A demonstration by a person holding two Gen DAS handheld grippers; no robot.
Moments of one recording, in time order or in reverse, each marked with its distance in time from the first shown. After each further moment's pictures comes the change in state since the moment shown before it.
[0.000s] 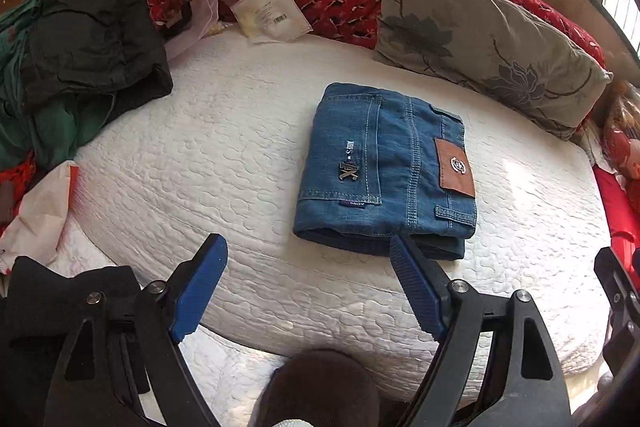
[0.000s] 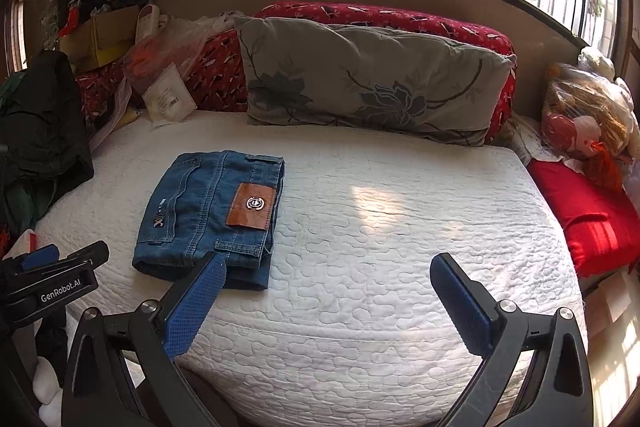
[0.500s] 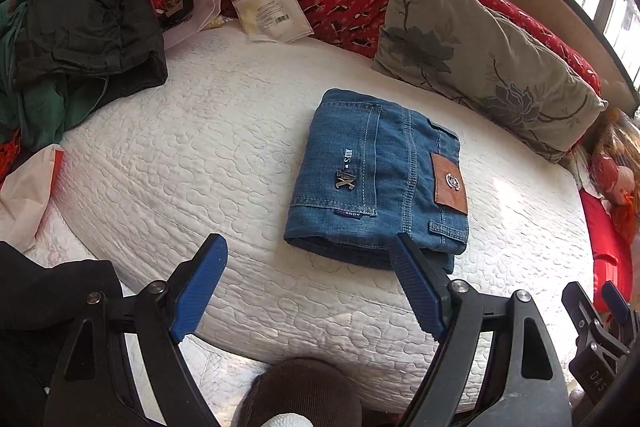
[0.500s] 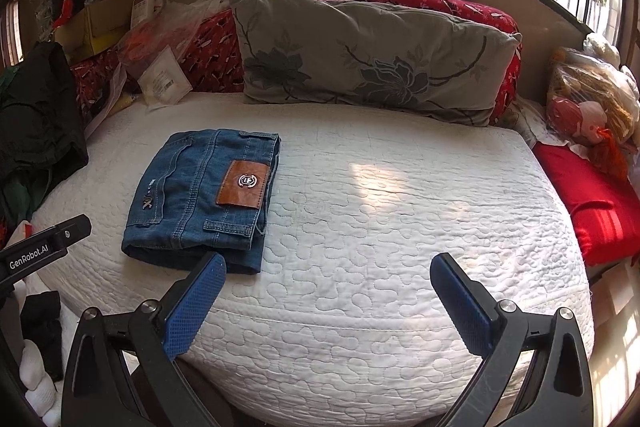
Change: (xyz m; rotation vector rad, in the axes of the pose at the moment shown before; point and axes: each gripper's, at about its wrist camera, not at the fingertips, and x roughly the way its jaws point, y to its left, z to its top) left arm 0.006 0.005 0.002 -0.046 -0.021 -0.048; right arm 0.023 -0.008 -0.012 0.005 0.063 0.007
